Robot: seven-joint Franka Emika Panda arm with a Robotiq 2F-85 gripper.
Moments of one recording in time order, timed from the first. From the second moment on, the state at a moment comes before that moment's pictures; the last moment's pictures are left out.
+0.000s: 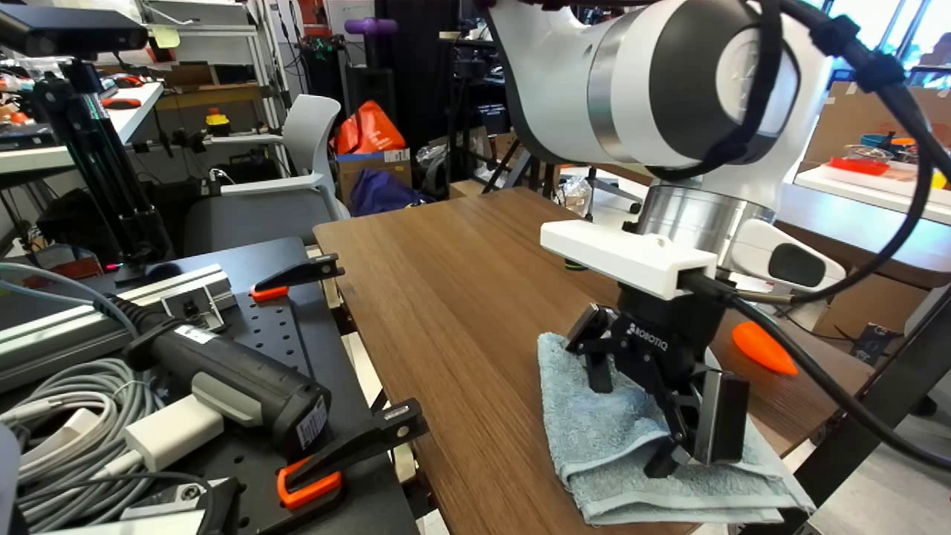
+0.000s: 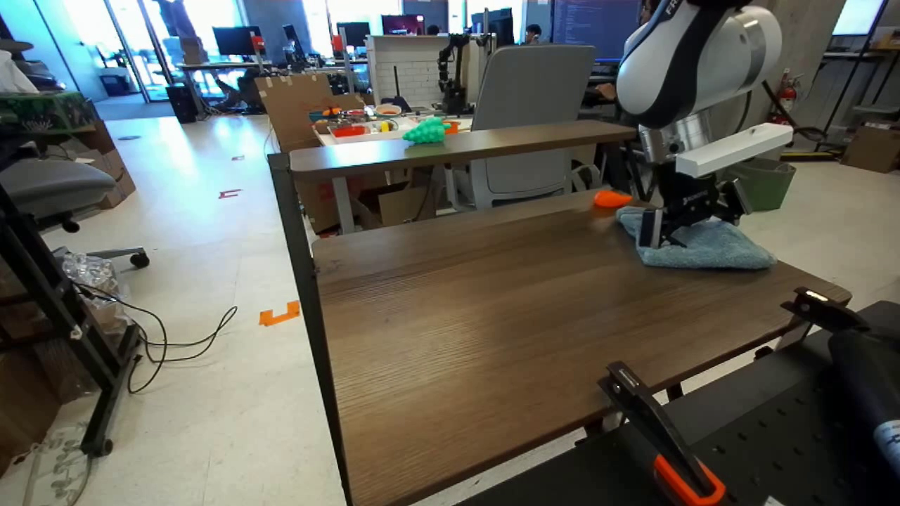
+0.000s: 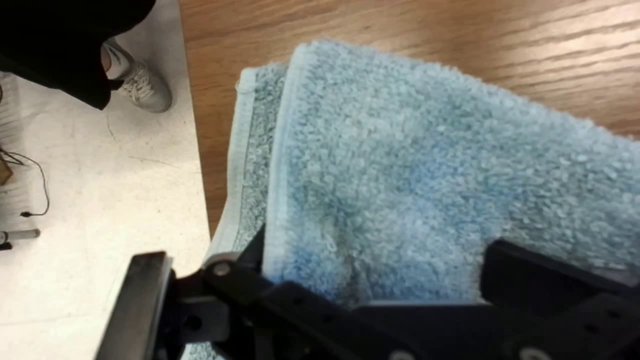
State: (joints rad) arm -0.09 0.82 -0.16 -1.76 -0.23 2.20 0.11
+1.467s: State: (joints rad) arm 0.10 0.89 -0.02 -1.62 -0.08 2.42 0.24
